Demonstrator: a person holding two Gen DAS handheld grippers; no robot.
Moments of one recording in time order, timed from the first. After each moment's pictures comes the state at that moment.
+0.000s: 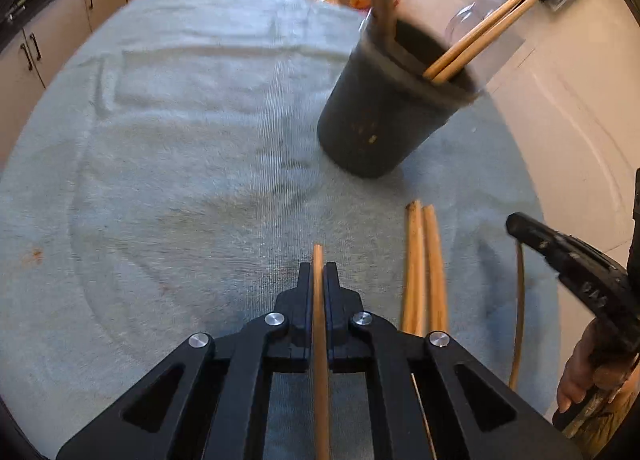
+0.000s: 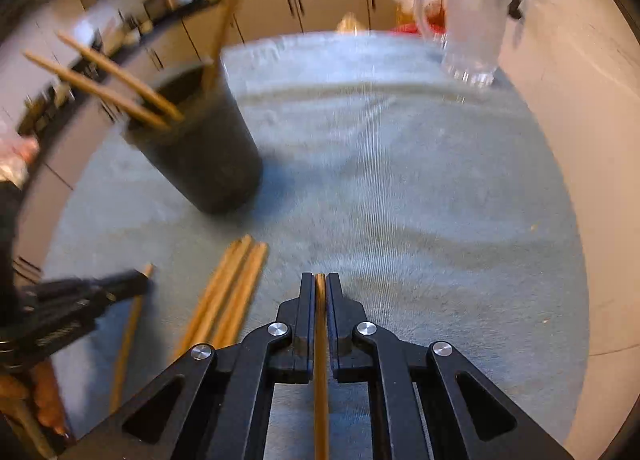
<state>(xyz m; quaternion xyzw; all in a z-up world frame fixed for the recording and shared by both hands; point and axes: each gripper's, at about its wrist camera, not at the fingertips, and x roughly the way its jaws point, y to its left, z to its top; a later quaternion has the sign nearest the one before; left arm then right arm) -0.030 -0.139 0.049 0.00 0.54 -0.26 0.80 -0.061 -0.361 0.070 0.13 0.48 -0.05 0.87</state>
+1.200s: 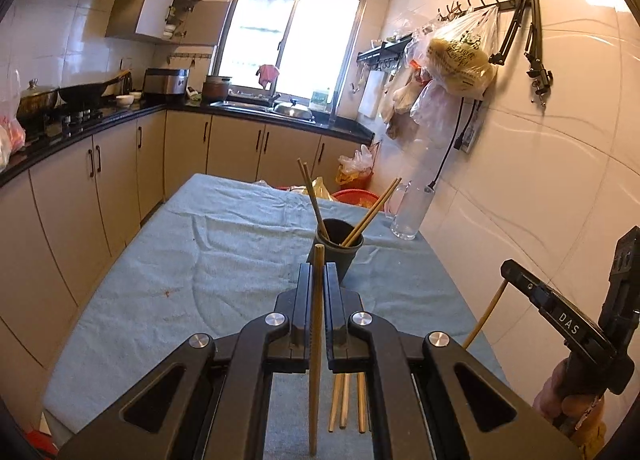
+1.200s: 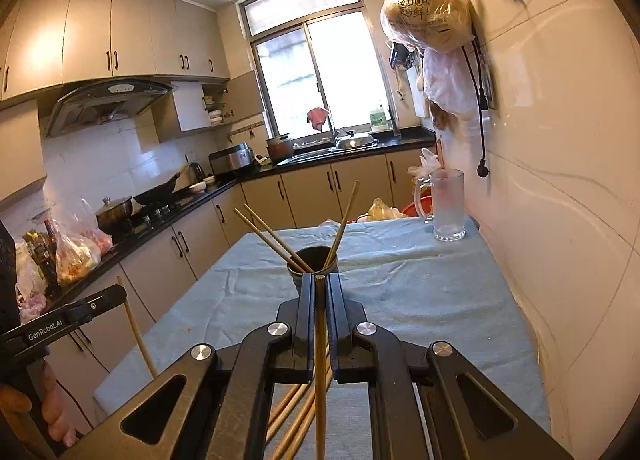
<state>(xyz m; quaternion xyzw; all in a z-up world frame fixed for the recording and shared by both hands) -0.207 -0.044 0.192 -0.07 0.25 -0.25 0.93 -0.249 -0.293 0.205 0.12 0.18 -0.04 0.98</state>
